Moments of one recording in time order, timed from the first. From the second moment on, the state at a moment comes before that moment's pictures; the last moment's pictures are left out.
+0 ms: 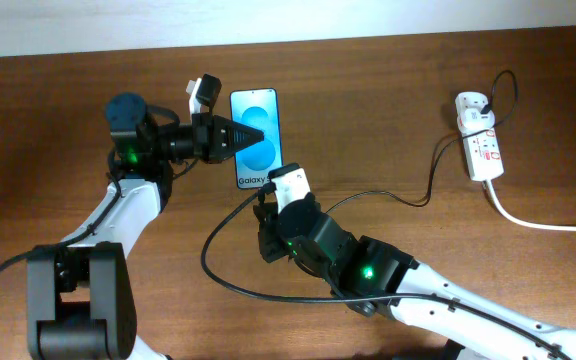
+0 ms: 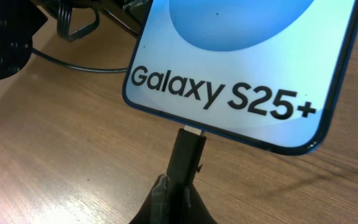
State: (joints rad) left arm -0.05 1.77 1.03 0.75 1.52 -1.23; right arm 0.94 1.33 0.95 -0.19 0.18 0.55
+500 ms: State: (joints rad) left arm -0.09 1.77 1.03 0.80 1.44 -1.19; right arm 0.86 1.33 1.01 -0.32 0.10 0.45
